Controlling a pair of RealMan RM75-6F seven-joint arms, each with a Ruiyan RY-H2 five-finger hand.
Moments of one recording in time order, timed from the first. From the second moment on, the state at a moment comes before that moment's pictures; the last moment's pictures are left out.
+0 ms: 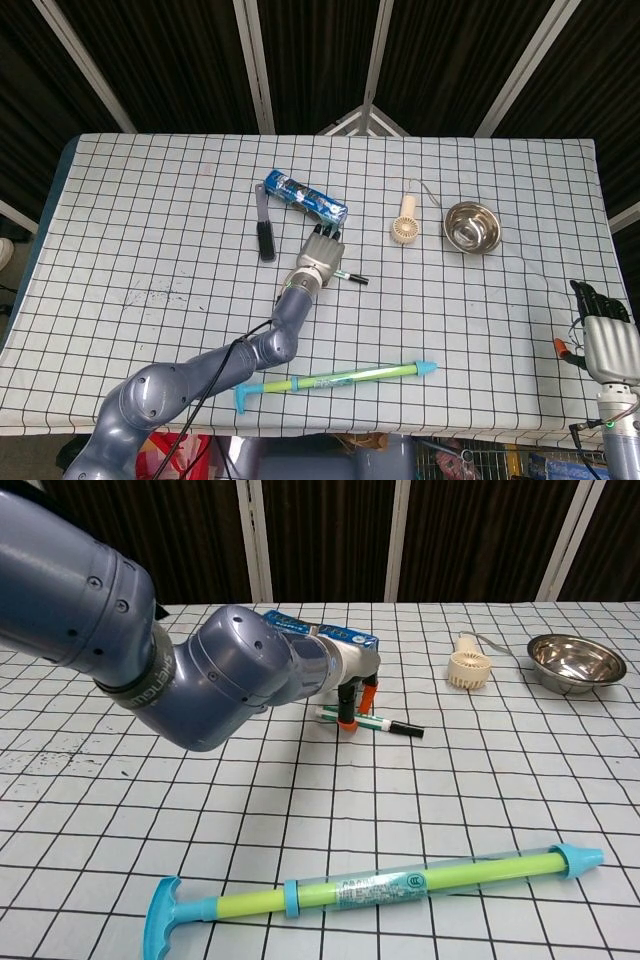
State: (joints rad) left arm -1.50 -2.07 -0.31 -0.70 0.13 0.57 1.00; right arm 0.14 -1.22 0.12 -1.43 -1.27 1.33 -0.11
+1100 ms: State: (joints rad) left arm -1.44 -1.75 -0.34 -1.32 0.09 0.95 1.03; right arm 0.17 -1.18 0.15 -1.56 -1.28 1.34 -0.20
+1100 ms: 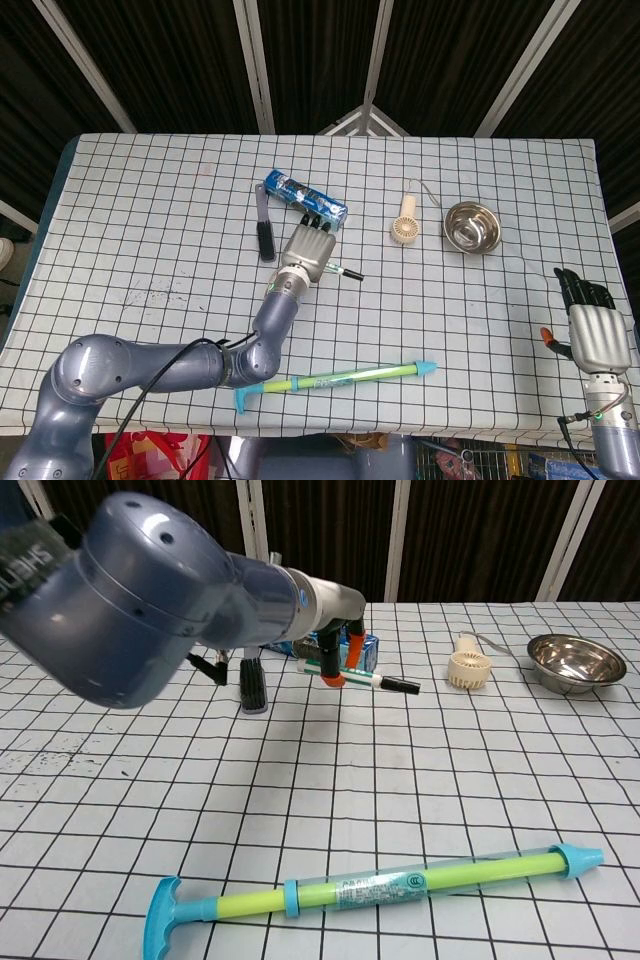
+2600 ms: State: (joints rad) left arm -1.43 -1.68 -0.50 -1.70 0.10 1.49 1.06; right arm 0.47 -1.14 0.36 -2.13 -0.98 1.29 -0.66
